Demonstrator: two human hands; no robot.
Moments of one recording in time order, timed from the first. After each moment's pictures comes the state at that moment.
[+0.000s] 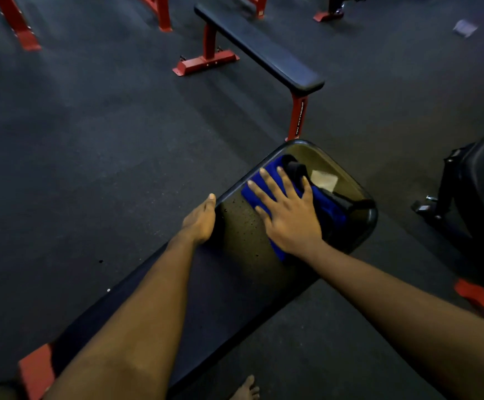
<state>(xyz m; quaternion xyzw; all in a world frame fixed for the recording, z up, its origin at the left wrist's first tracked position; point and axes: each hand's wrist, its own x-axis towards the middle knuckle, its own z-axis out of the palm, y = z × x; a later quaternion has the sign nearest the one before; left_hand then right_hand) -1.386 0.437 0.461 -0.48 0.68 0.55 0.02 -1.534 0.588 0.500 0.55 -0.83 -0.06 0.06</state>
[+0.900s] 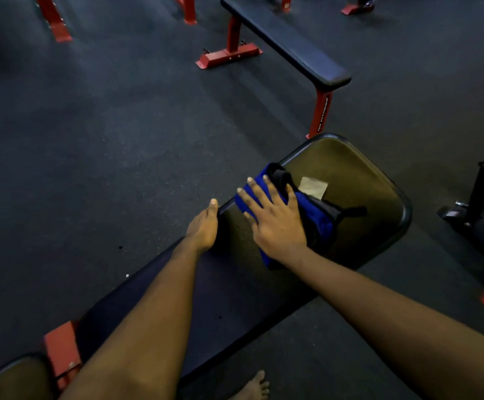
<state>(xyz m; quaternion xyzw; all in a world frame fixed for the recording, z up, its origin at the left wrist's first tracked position) -1.344 0.429 0.418 -0.53 0.64 0.56 -0.02 -1.475 0.552 0.467 0.58 -0.81 -0.05 0.04</state>
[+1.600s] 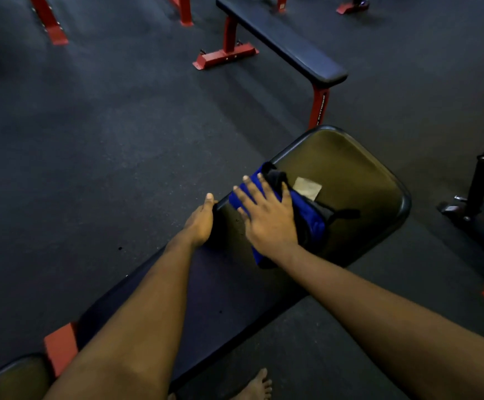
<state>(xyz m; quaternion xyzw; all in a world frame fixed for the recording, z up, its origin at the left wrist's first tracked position) -1.340 0.411 0.375 -0.50 0.60 0.62 -0.04 -1.458 0.550 0.457 0.56 -0.83 -0.01 0.05</state>
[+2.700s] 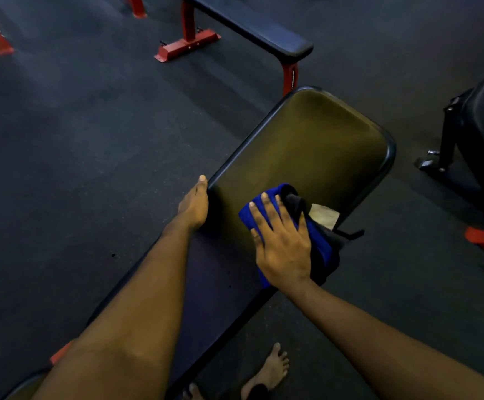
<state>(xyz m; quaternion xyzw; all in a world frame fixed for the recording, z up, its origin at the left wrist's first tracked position) -1.332 0.432 0.408 -0.48 0.68 0.55 -0.02 -1.385 0.645 0.412 0.43 -0.90 0.05 0.08</state>
